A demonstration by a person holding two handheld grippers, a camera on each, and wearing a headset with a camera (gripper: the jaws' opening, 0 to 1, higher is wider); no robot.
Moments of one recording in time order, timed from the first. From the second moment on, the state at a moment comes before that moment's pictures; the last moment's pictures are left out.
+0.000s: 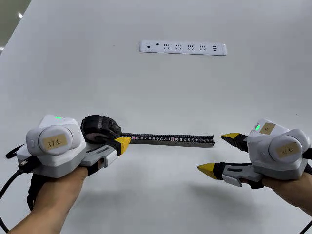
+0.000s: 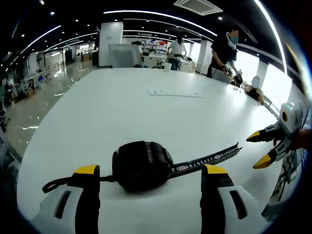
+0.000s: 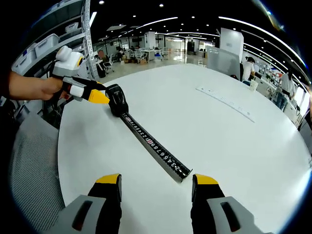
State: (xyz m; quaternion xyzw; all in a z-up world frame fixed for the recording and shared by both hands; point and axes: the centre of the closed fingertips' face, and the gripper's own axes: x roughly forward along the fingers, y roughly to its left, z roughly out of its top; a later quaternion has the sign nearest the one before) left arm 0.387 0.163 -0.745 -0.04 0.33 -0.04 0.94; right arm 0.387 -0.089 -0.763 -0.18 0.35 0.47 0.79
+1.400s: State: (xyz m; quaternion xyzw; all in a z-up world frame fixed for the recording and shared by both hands) left arm 0.404 0.168 -0.769 -0.07 0.36 0.00 0.93; right arm 0.423 -0.094 -0.793 -0.26 0.36 0.54 0.72
